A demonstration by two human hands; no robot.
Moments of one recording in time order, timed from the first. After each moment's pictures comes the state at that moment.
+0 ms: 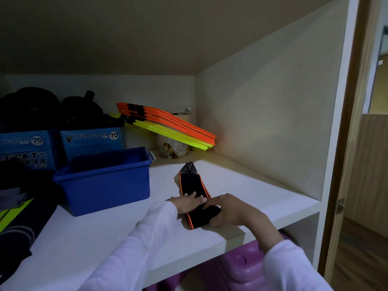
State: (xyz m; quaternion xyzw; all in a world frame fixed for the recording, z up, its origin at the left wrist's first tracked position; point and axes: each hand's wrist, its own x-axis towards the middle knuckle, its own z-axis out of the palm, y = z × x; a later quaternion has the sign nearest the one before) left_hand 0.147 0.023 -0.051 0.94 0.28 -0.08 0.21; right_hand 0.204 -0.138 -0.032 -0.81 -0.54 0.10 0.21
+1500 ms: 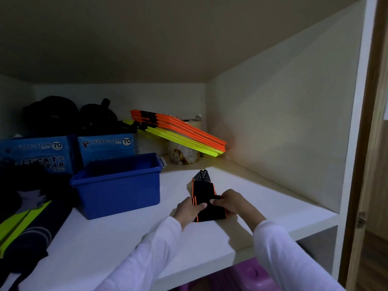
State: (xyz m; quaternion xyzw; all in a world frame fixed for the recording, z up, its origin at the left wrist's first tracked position) left_hand 0.133 0.024 -0.064 0.81 0.36 0.16 0.44; right_hand 0.247 -0.076 -0.041 -0.87 -0.37 0.16 0.30
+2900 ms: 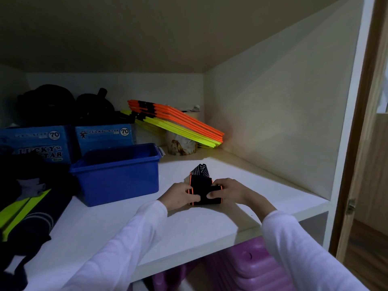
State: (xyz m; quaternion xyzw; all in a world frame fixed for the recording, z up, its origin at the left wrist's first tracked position) left_hand 0.104 0.031 -0.041 0.88 0.25 0.14 0.38; right_hand 0.241 -0.102 -0.033 -0.78 -0.50 0.17 0.34
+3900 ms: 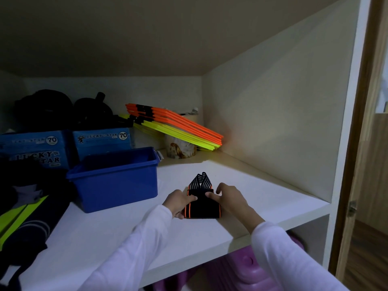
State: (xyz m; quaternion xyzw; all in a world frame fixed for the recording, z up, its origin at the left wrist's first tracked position) left_hand 0.118 0.032 -0.046 0.80 0.39 0.13 0.44; right_hand 0.236 -0.084 -0.056 -0.87 -0.40 0.01 0.28
